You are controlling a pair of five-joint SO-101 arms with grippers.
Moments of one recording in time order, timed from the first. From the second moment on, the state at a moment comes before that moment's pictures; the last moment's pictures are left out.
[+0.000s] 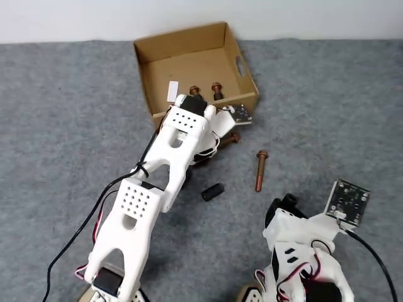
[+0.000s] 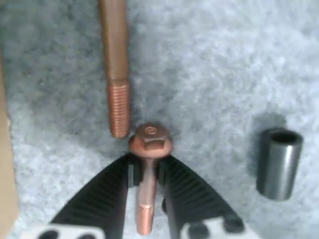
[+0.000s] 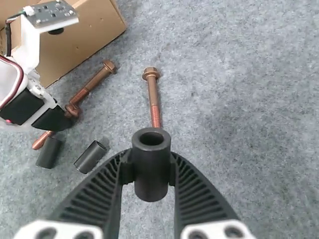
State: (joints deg) left arm 21.0 59.9 -52.0 99.4 -26.1; right arm -0.8 -103.6 64.8 88.8 -22.9
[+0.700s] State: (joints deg) left arm 20.2 5.1 -10.2 98.2 -10.3; right arm -0.8 -103.6 64.8 88.8 -22.9
